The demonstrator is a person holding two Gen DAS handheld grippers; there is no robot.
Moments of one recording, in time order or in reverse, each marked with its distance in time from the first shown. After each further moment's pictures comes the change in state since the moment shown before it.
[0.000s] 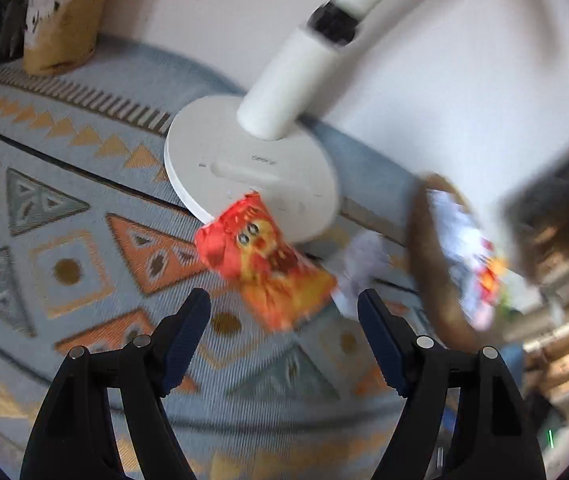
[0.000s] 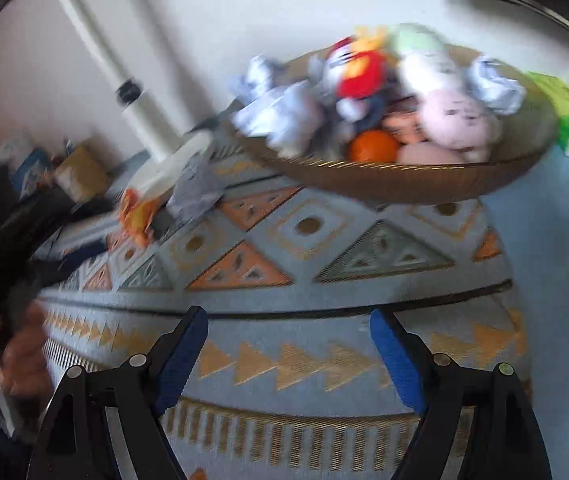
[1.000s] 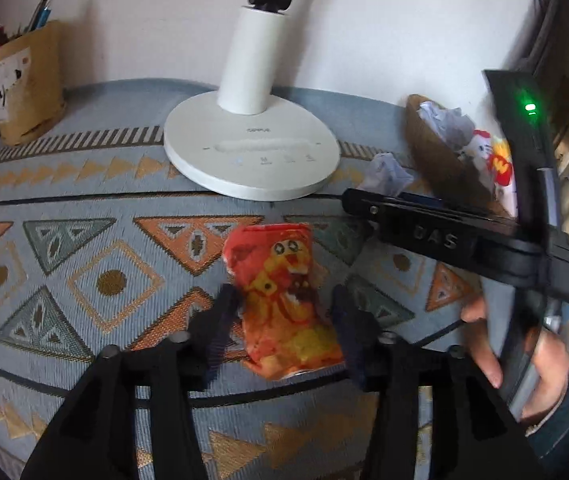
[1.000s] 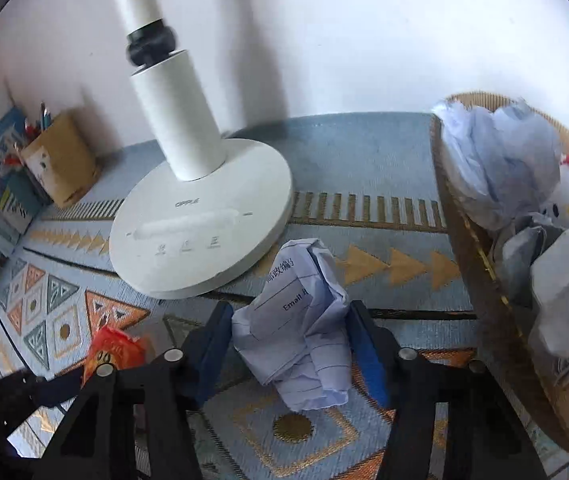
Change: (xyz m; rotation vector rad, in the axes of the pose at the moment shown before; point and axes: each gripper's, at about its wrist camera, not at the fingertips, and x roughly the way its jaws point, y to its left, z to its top) left arm -0.022 0.017 -0.035 0.411 -0.022 -0.001; right arm 0.110 0.102 0.090 -0.173 0.013 -0.095
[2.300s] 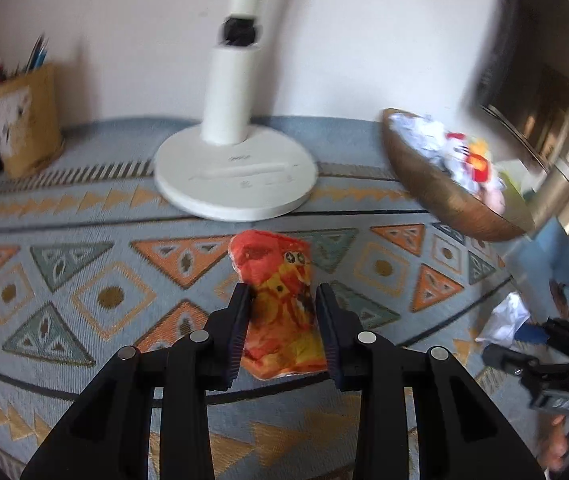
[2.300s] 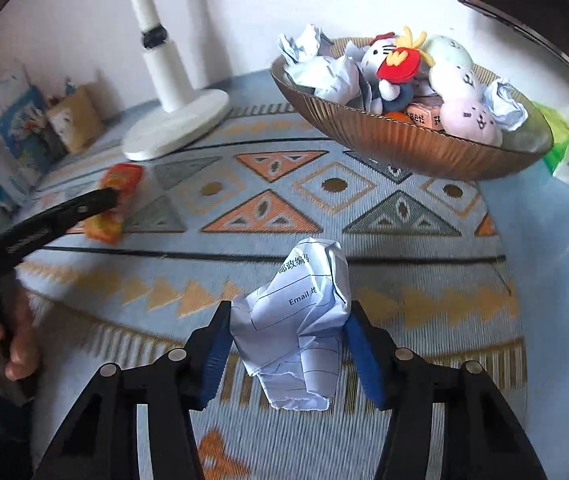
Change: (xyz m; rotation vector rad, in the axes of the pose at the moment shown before) left arm -0.014 -0.021 -0.010 0.105 -0.124 -0.001; right arm -0.125 -0.054 -0.135 0.066 0.018 -0.045
